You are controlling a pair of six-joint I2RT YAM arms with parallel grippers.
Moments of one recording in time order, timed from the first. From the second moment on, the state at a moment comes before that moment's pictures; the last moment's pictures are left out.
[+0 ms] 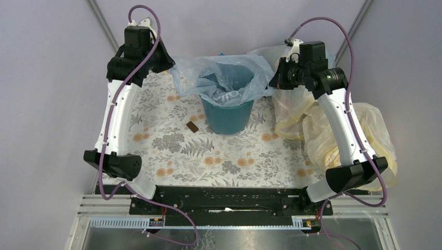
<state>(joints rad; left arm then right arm) -0.19 1.63 2.09 -0.97 0.06 -0.47 0.26 1.51 1.81 -0.95 -0.27 0.26</state>
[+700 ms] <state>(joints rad) -0.17 1.50 1.48 -0.71 0.08 -0.46 0.26 1.46 1.39 -0.85 -0.14 0.24</state>
